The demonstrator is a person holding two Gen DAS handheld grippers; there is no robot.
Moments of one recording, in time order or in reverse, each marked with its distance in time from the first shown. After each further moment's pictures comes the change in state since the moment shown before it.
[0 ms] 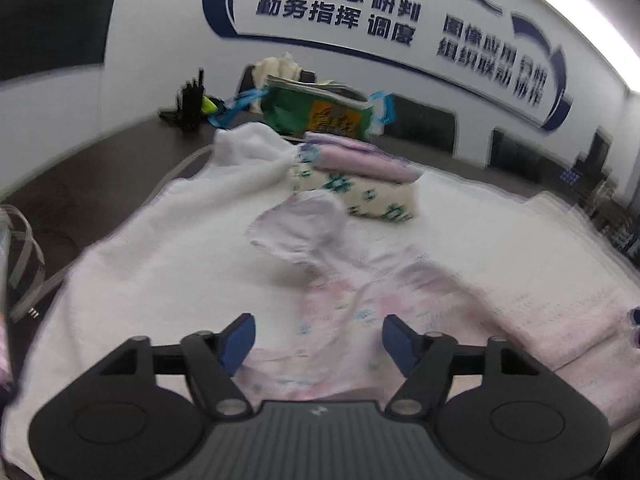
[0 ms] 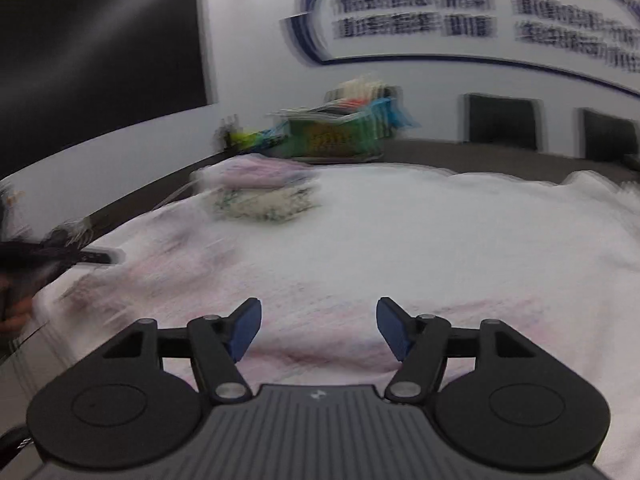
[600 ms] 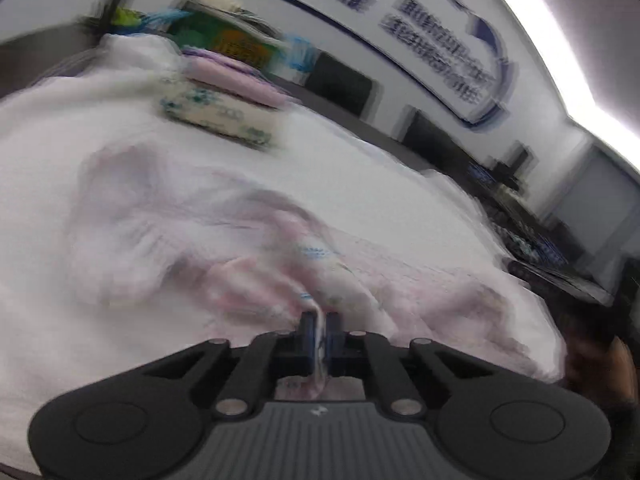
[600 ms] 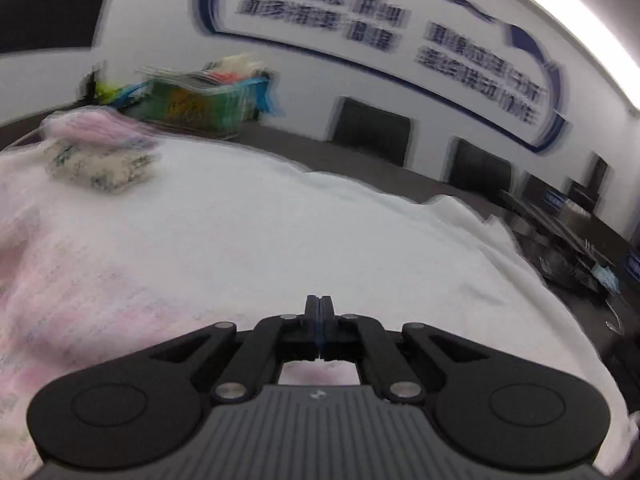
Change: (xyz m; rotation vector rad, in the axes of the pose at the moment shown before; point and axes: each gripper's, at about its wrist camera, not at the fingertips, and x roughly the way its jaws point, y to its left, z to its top) left arm -0.017 -0.071 -0.009 -0.140 0.155 -0.514; right arm 0.006 -0.020 0.027 -0.058 0.040 -0.518
